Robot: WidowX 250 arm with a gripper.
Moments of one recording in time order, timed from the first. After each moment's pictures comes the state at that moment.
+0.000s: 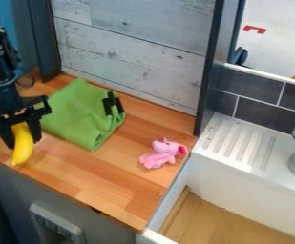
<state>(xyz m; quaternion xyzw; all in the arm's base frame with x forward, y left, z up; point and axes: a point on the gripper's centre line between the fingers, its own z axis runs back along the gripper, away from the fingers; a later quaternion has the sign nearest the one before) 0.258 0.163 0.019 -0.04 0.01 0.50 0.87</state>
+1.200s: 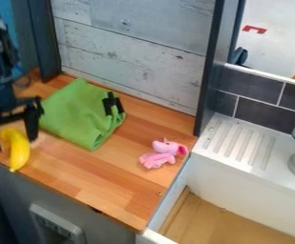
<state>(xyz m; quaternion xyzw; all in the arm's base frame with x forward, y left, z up) 0.252 0.174 0.032 0.02 0.02 0.51 0.86</state>
